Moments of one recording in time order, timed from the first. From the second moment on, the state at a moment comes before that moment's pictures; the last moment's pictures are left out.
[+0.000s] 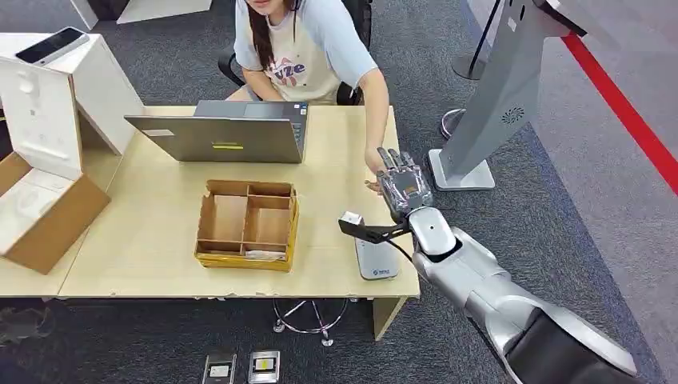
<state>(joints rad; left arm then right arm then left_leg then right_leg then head) -0.06 -0.02 -0.24 -0.20 0.50 0.28 0.00 -0.86 -0.08 1.03 -0.60 1.08 -0.44 0.27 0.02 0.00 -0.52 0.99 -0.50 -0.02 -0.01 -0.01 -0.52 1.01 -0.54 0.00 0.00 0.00</state>
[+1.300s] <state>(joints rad) -0.06 -0.02 -0.27 -0.20 0.57 0.28 0.00 -0.74 -0.23 0.93 -1.00 1.26 -0.37 0.44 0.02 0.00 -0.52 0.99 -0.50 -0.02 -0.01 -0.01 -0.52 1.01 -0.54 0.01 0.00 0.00</state>
